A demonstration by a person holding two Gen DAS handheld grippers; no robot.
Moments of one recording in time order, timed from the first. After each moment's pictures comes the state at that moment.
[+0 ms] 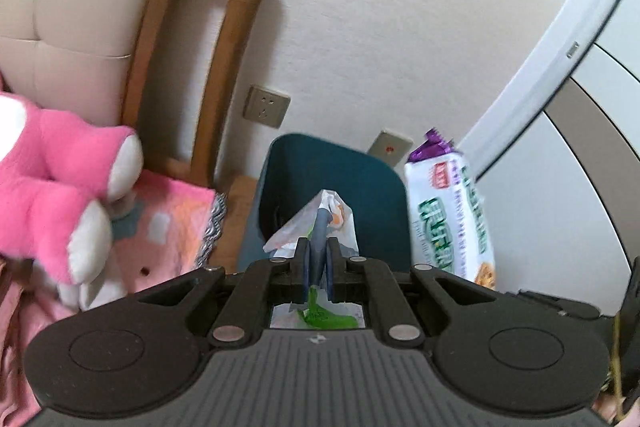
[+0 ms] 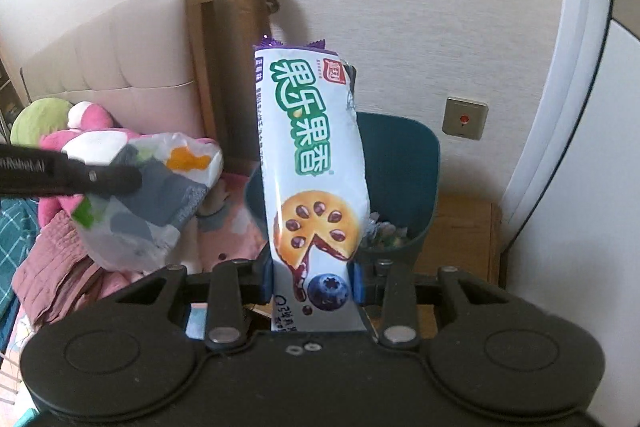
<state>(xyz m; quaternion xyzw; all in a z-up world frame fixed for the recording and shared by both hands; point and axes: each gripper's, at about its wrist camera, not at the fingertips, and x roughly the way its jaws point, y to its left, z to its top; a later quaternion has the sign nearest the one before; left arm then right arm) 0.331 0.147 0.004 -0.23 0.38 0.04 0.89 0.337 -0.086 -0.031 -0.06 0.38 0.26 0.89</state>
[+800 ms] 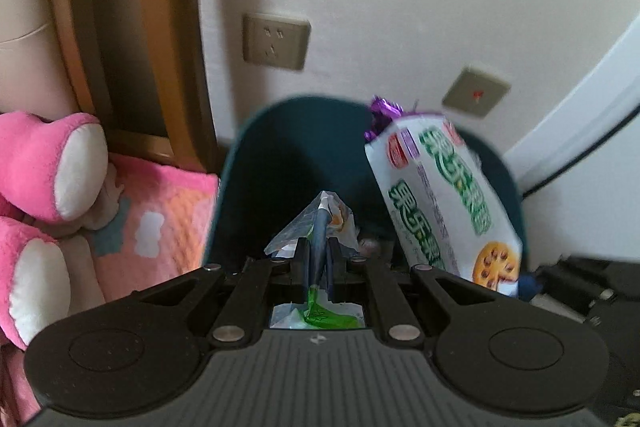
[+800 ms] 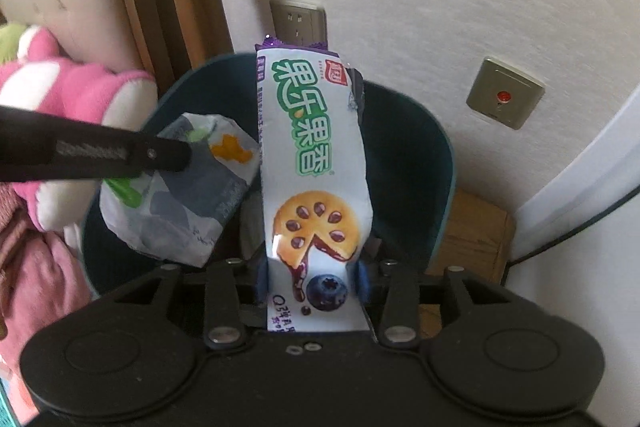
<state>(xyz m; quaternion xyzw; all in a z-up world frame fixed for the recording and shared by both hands) 0.527 0.116 -0.119 -0.16 0.52 0.11 0.83 0.515 -0.043 -0.109 -0.16 0.48 0.28 0.81</state>
